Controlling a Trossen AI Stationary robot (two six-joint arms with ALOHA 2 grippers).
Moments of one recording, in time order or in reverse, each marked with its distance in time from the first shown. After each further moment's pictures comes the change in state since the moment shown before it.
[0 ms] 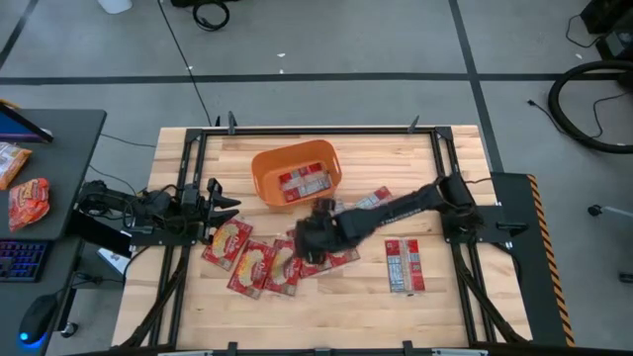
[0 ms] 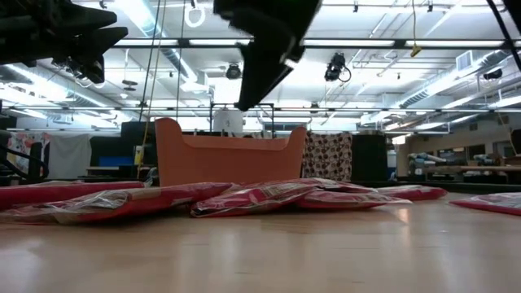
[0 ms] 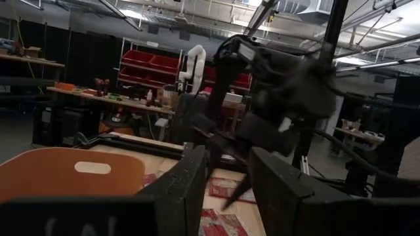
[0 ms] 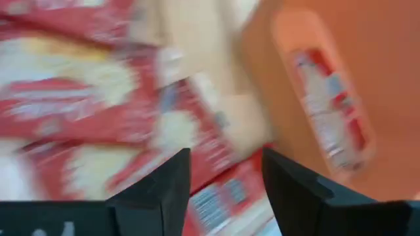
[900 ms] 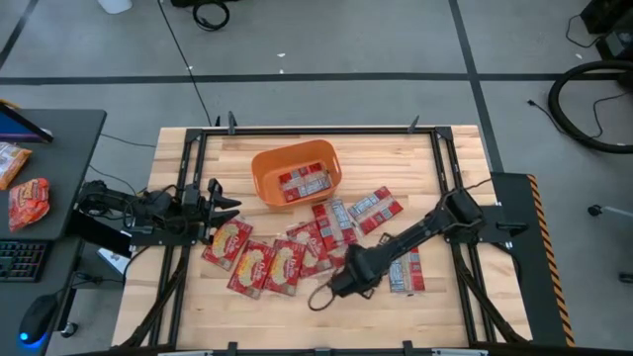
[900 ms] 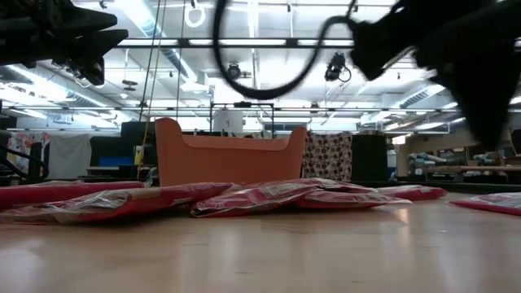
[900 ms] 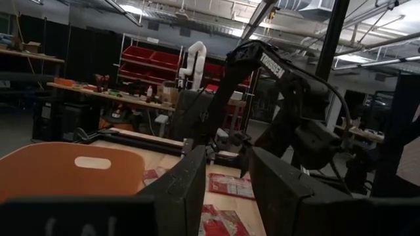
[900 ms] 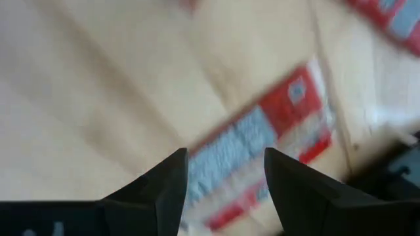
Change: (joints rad) left arm 0.000 0.000 0.000 -0.016 0.000 -0.024; right arm 0.207 0.010 -0.140 -0.577 -0.523 0.806
